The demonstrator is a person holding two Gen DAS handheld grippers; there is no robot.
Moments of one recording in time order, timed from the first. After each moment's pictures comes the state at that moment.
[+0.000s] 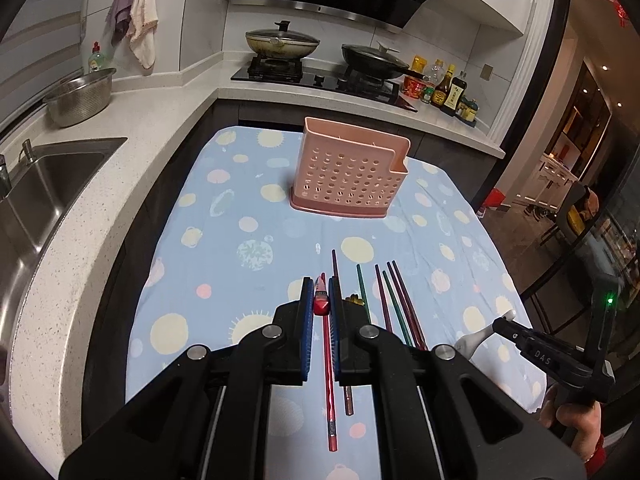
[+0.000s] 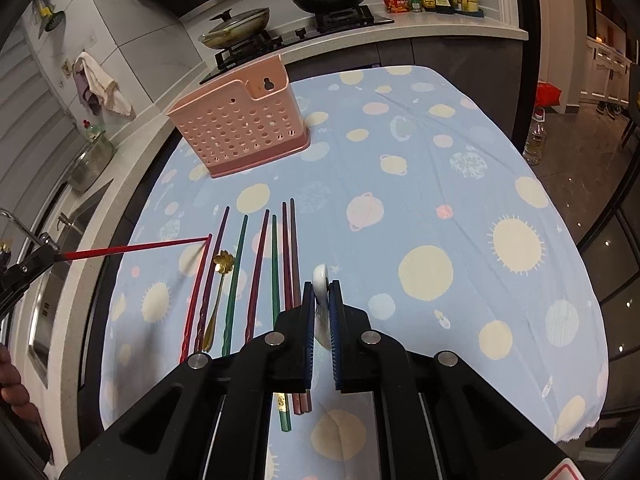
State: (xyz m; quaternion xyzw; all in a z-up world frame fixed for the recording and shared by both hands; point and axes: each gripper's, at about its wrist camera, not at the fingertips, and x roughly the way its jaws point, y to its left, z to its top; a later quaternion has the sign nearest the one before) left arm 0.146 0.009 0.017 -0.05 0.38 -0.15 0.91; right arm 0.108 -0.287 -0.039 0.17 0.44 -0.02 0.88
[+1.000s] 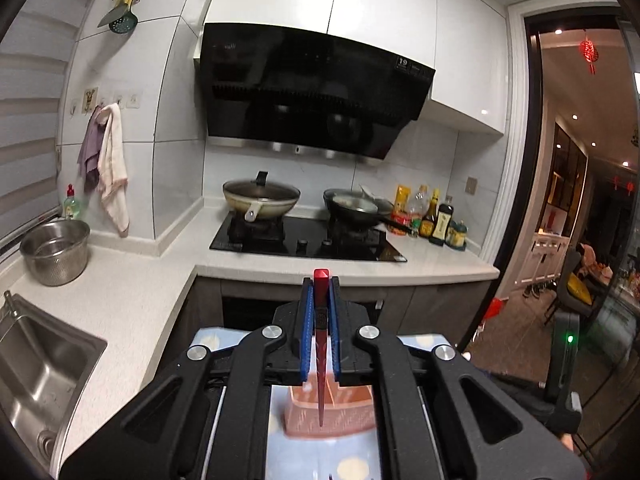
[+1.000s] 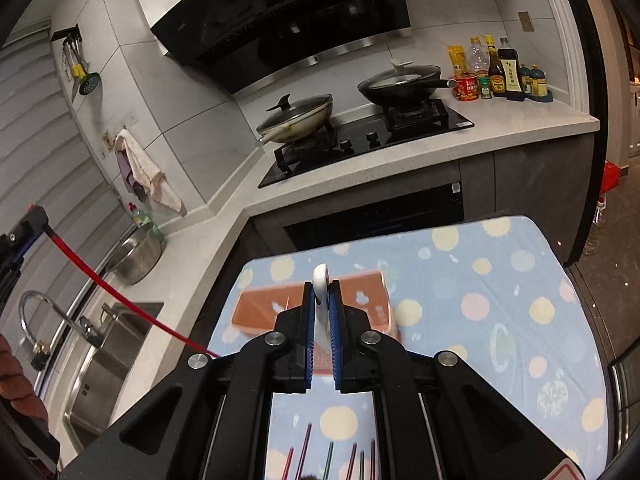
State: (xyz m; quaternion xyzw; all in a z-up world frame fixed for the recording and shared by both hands) left arm 0.300 -0.016 0.179 -0.05 0.16 -0.17 0.97; right arm 0.326 -0.291 0.081 0.19 0.30 0.05 0.93
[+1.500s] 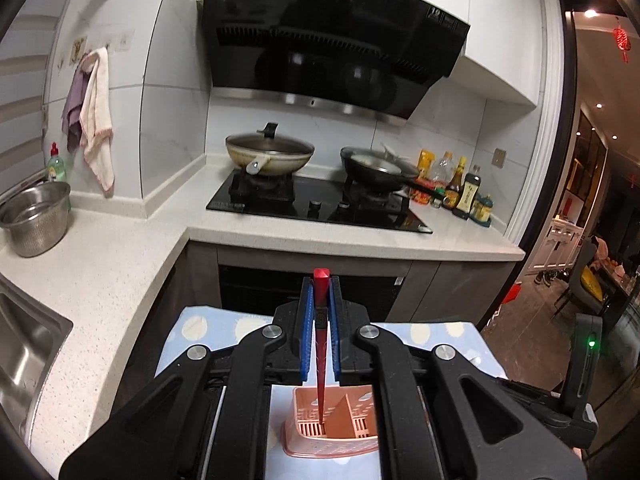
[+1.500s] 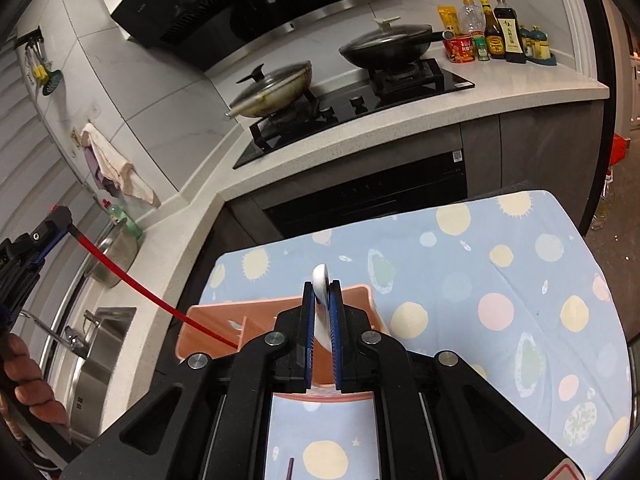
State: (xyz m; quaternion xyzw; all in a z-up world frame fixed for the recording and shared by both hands) left arm 0.402 -0.040 0.112 -0.06 0.23 -0.14 0.96; right arm 0.392 -0.295 0.021 0.21 0.36 0.04 0.91
